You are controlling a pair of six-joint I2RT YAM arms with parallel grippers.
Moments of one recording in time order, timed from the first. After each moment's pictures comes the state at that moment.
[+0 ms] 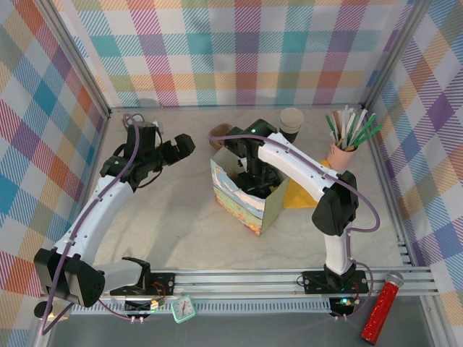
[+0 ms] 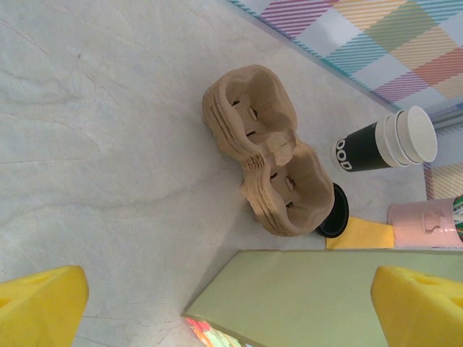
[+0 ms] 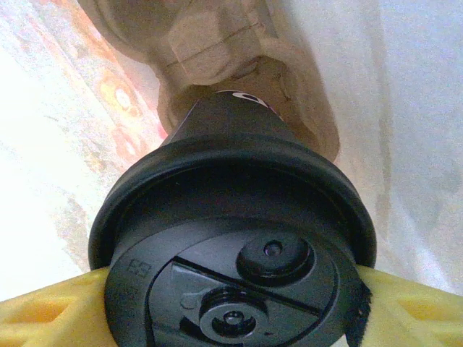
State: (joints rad) left arm -0.26 1.21 1.18 -0.63 0.13 -0.67; right arm 0.80 1.95 1.96 -1.70 -0.01 0.38
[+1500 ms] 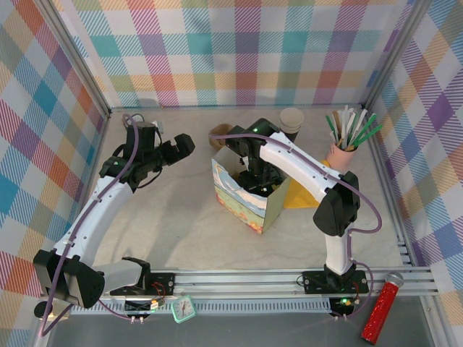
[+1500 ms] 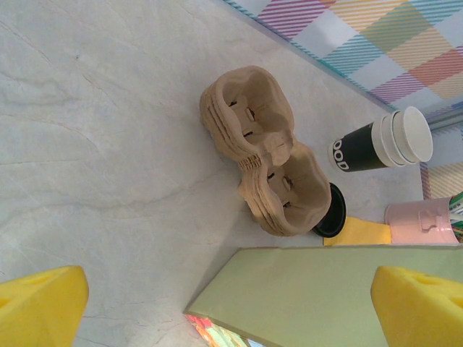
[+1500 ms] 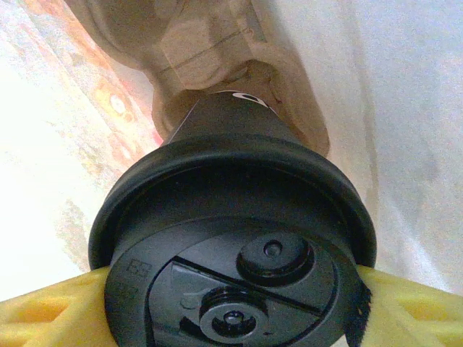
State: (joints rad) left arm -0.26 1.21 1.18 -0.63 0.13 -0.67; right arm 0.79 1.94 1.96 -1.70 0.02 0.39
